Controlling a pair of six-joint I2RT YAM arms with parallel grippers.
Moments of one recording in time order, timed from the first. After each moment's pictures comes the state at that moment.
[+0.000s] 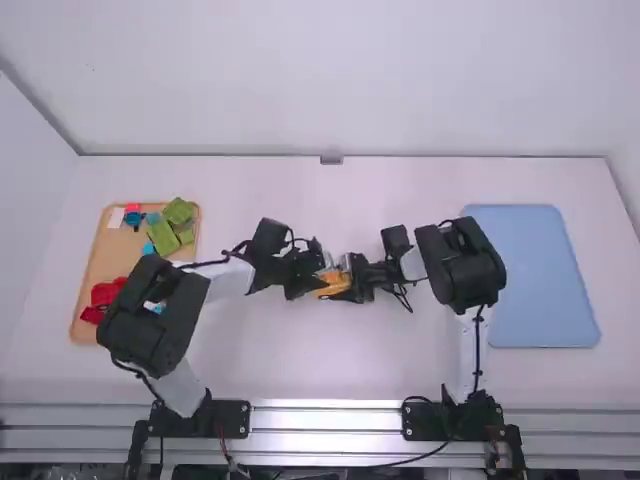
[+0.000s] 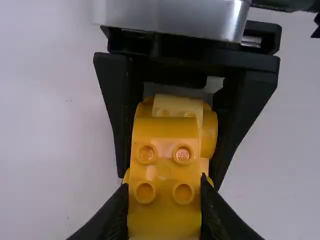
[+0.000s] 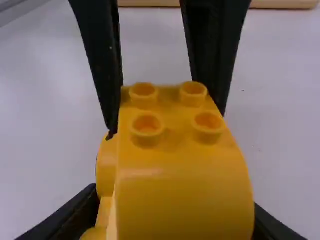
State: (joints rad) left arm -0.35 1.76 0.77 0.01 0.63 0.73; right arm 0.28 2.24 0.91 0.17 -1.21 -1.16
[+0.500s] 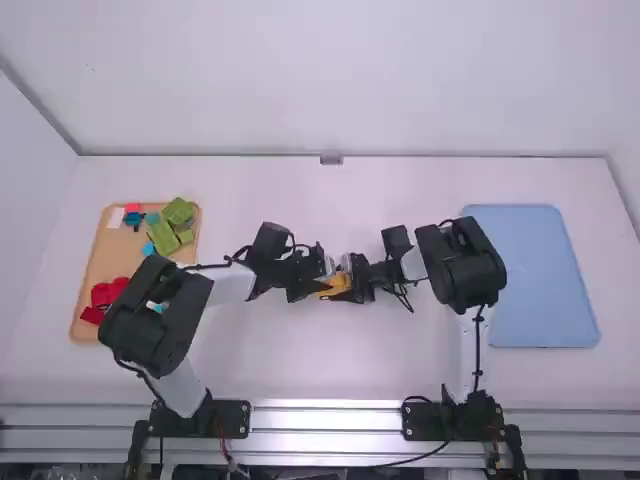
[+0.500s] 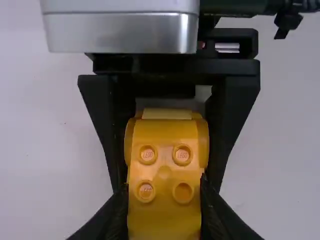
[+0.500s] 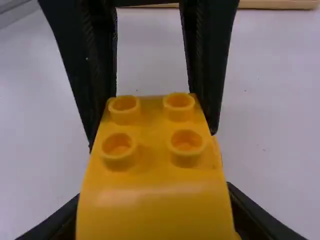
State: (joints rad) left arm -0.37 1.77 0.73 0.12 0.67 0.79; right arm 0.28 2.24 0.91 0.17 -1.21 -1.16
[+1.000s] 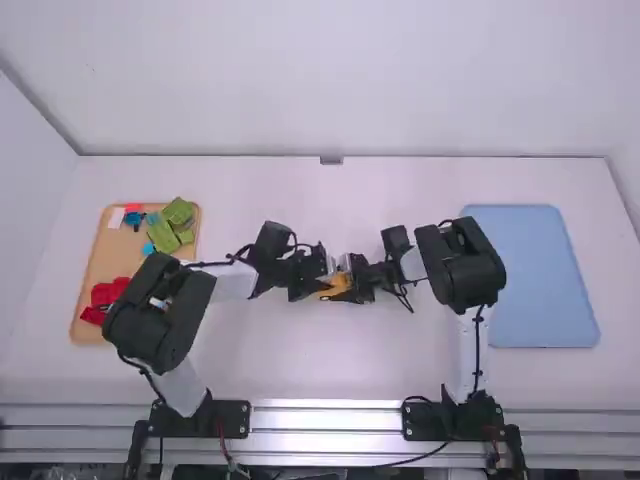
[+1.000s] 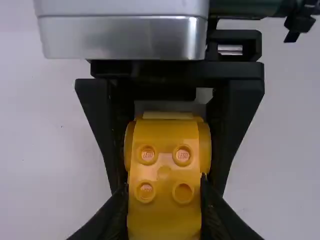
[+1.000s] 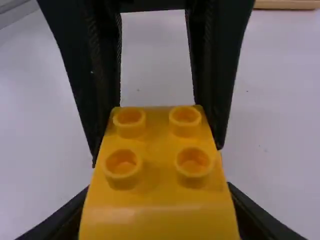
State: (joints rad) left arm -0.38 1.79 0.75 0.12 0.68 0.78; right arm 0.28 2.24 0.91 0.17 -1.21 -1.16
